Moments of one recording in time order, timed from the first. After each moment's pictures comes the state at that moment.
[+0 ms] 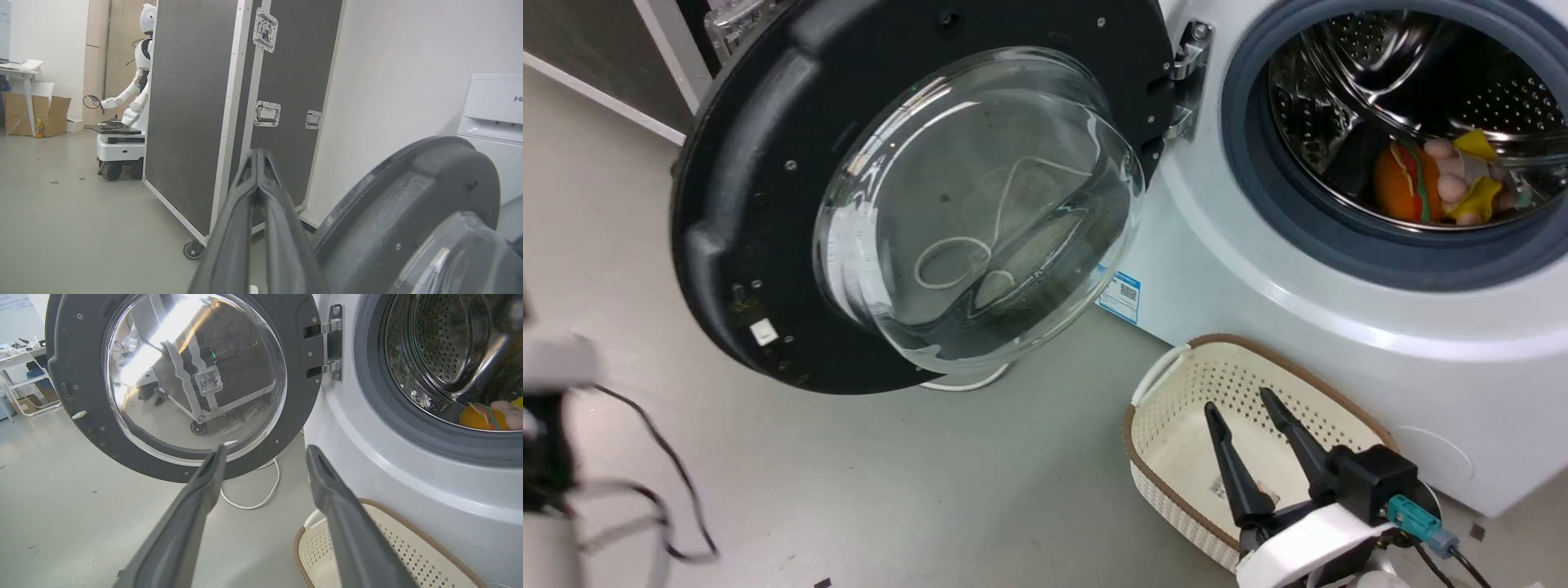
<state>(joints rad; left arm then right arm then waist) -0.39 0.33 0.30 0.17 -0.40 -0.12 -0.20 -0.13 -0.05 0.22 0.28 0.23 0.13 -0.26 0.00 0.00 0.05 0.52</state>
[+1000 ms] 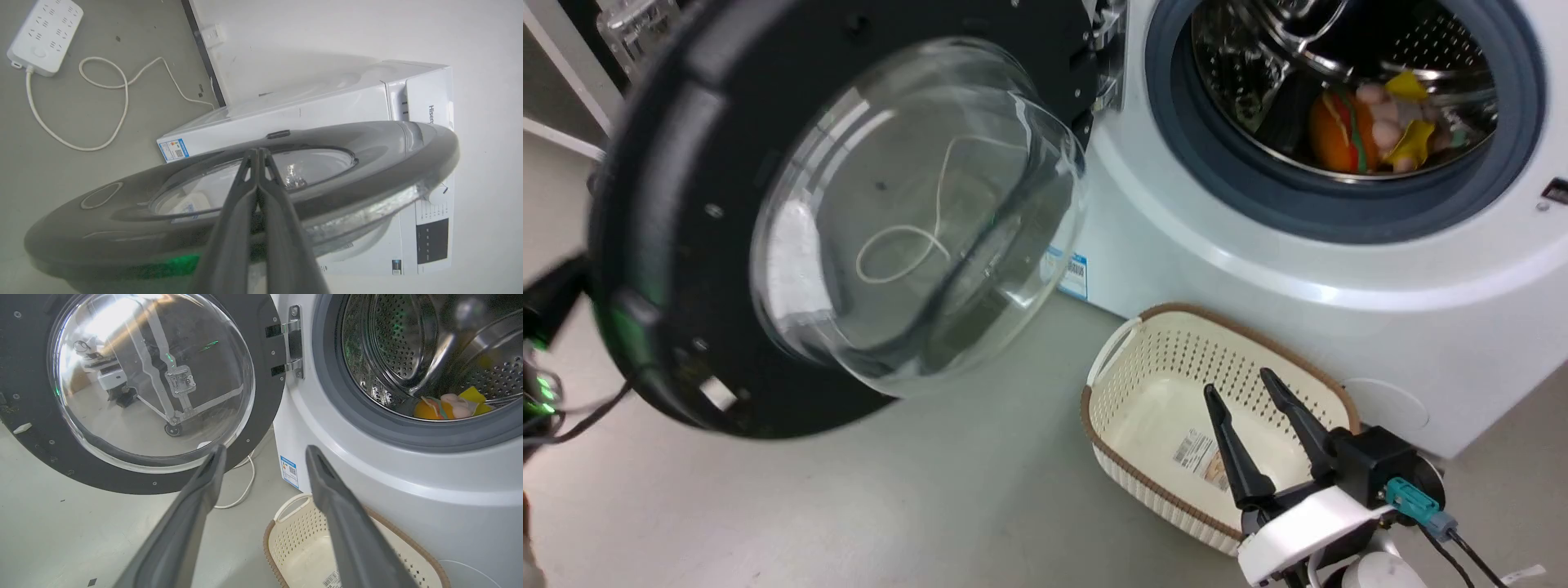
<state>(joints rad) -0.71 0.43 0.46 0.72 -1.22 -0.13 0.75 -0.17 -0.06 0.23 0.28 0.20 0.13 -0.26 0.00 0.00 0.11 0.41</state>
